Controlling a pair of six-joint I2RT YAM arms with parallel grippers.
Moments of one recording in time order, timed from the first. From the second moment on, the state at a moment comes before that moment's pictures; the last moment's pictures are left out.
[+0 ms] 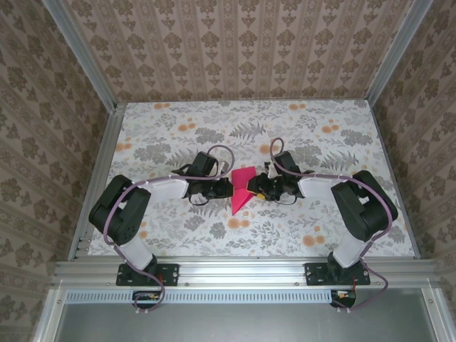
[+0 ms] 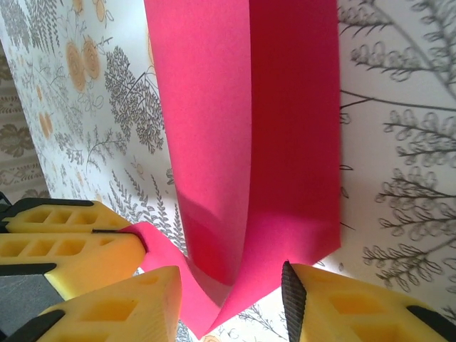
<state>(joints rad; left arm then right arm) -0.65 1.68 0.84 -0.12 0.48 -0.57 0.45 1.71 0.78 0.00 -0.55 0.86</state>
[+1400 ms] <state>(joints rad) -0.60 1.37 0.72 -0.14 0.39 -0.54 0.59 1.54 0.87 -0.24 -0.23 1.06</state>
